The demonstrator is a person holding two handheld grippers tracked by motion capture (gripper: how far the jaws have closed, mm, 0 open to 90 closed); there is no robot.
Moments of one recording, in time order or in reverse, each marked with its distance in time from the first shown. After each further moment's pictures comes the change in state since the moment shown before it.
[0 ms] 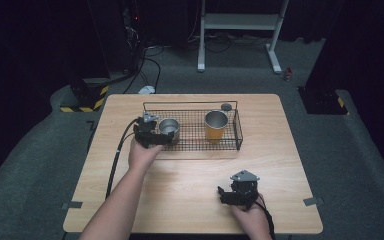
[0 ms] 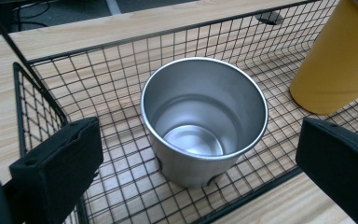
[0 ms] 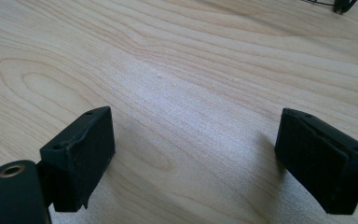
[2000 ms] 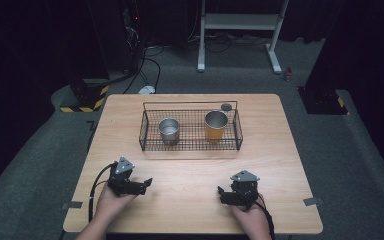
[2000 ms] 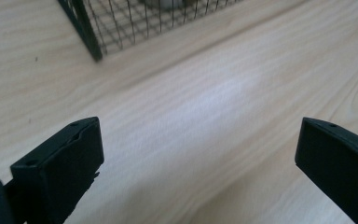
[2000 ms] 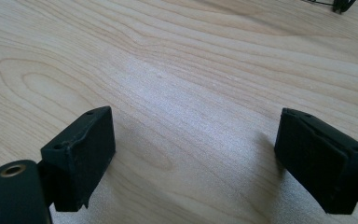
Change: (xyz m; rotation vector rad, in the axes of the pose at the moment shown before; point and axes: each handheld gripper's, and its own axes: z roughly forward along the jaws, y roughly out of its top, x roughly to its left) left arm 0.012 -0.136 -0.087 0.091 -0.090 0.139; right arm 0.001 0.000 0.000 0.000 -0.003 0.006
